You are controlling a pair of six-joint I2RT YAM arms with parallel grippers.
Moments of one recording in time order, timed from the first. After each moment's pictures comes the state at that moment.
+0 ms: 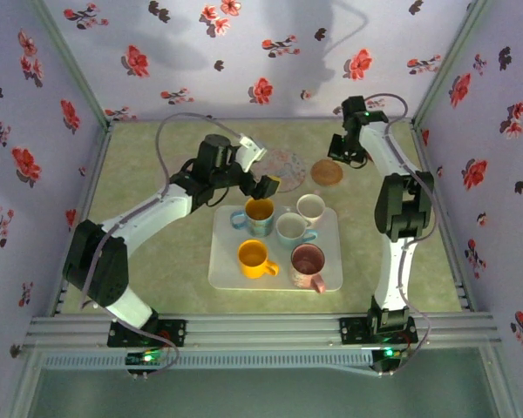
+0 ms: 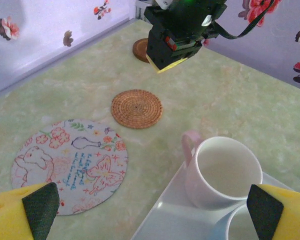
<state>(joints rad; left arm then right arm) -0.63 1.59 1.22 -0.08 0.40 0.09 0.13 2.13 1.95 -1.04 -0.06 0.40</state>
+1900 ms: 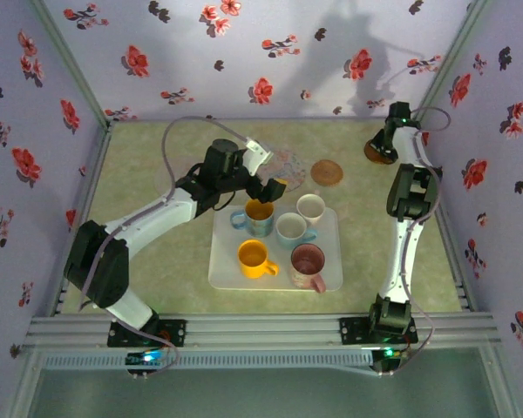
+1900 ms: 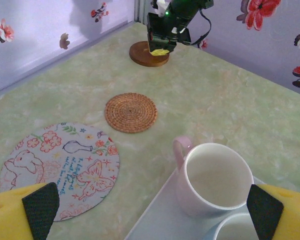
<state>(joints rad) -0.68 1.60 1.20 -0.03 0.33 0.05 -0.16 2.56 2.30 -0.85 -0.01 0.58</state>
